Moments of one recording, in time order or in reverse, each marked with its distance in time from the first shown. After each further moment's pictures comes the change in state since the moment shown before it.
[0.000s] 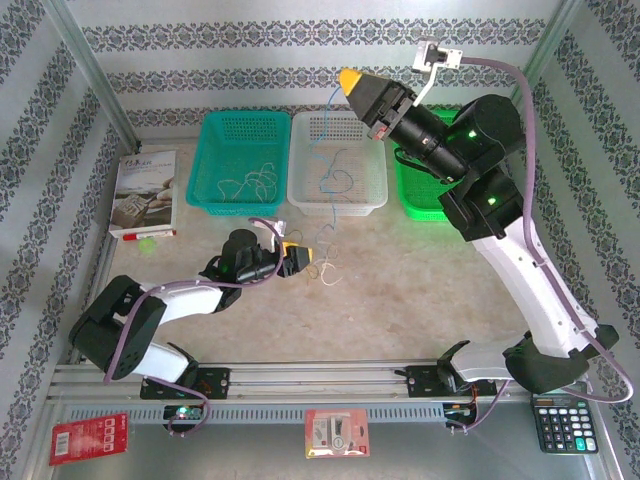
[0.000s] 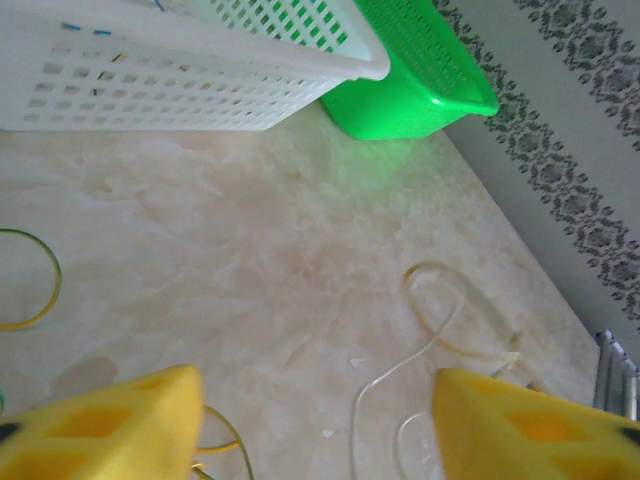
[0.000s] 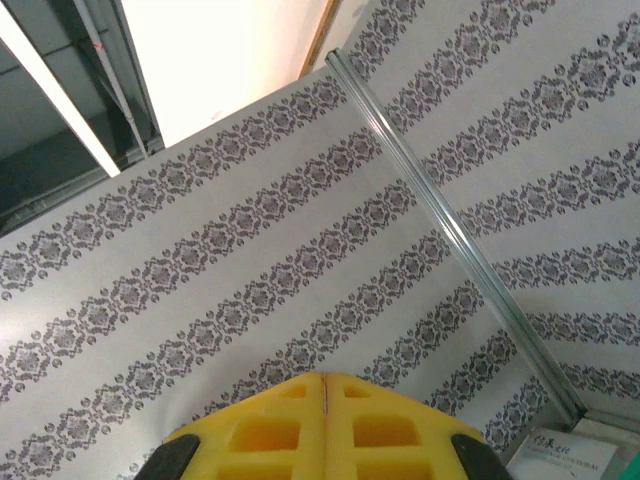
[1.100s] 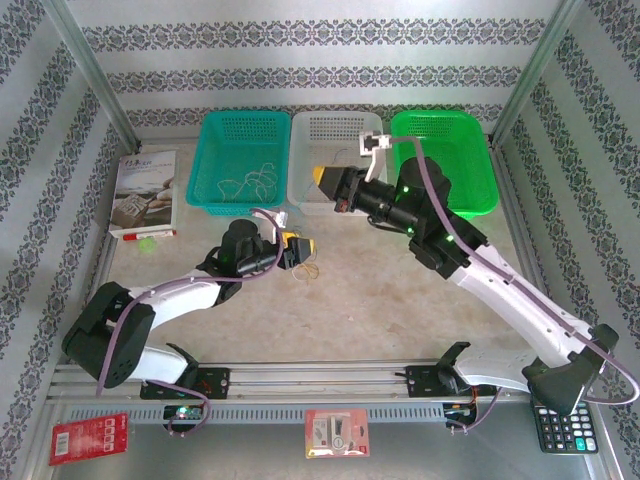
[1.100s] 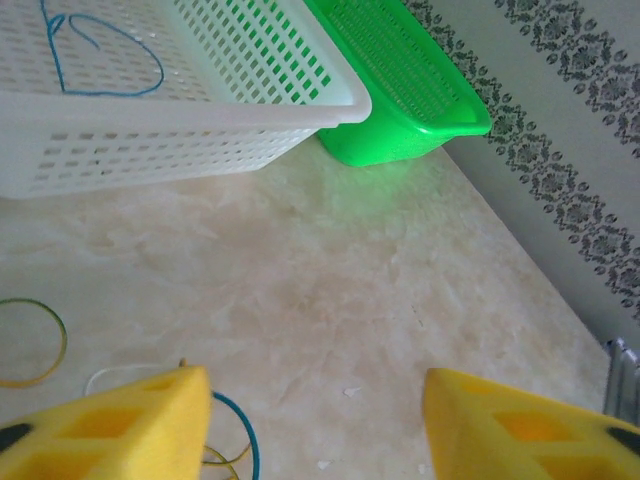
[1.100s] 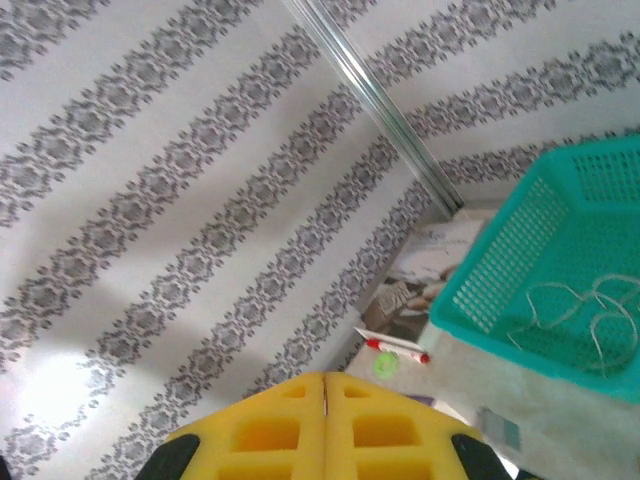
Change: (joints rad) left arm 0.000 -0.038 0.081 -0.113 -0.017 0.051; right arm 0.127 -0.144 -0.486 -0.037 0.104 -0.092
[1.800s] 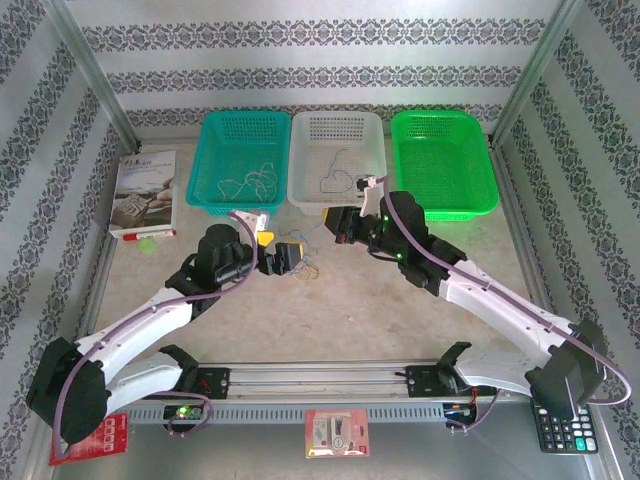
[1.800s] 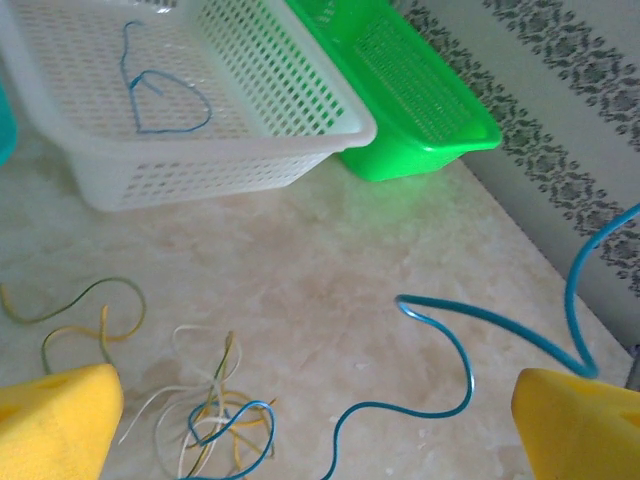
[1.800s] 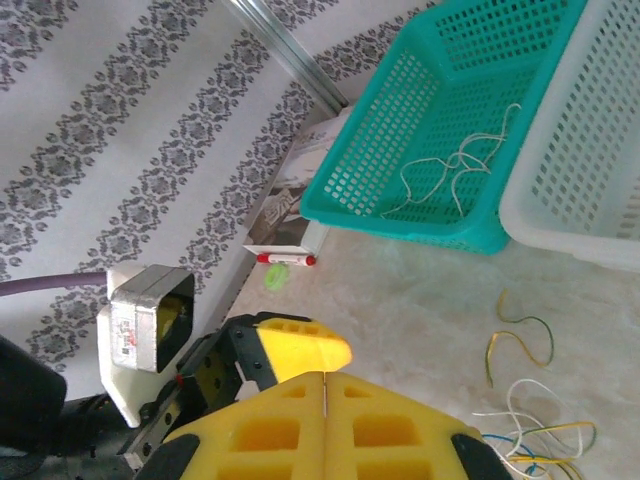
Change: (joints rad) left arm 0.006 -0.333 0.007 -0.352 -0.084 0.076; right arm -0.023 -0.037 -0.360 0.054 0.059 0.004
